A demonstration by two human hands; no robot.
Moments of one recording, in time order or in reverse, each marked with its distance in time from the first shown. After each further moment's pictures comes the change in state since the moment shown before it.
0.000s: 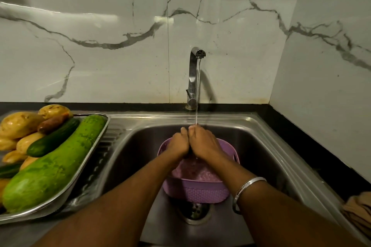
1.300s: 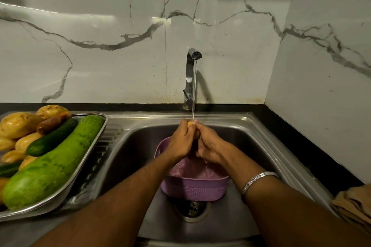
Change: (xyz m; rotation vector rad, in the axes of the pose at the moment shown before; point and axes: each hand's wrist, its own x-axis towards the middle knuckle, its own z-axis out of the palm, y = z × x) left_hand -0.019 0.008 -0.001 -0.082 -0.119 0.380; right_hand -0.012 -0.010 -0.026 1.195 -0.267 0.579
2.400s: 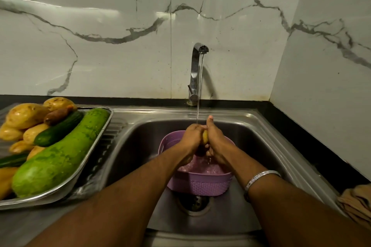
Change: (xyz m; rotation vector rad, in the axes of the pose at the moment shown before) left_hand -0.002 0.009 0.025 -0.394 -0.036 -0.352; right_hand 0.003 0.006 -0.005 -0.217 0.245 -0.002
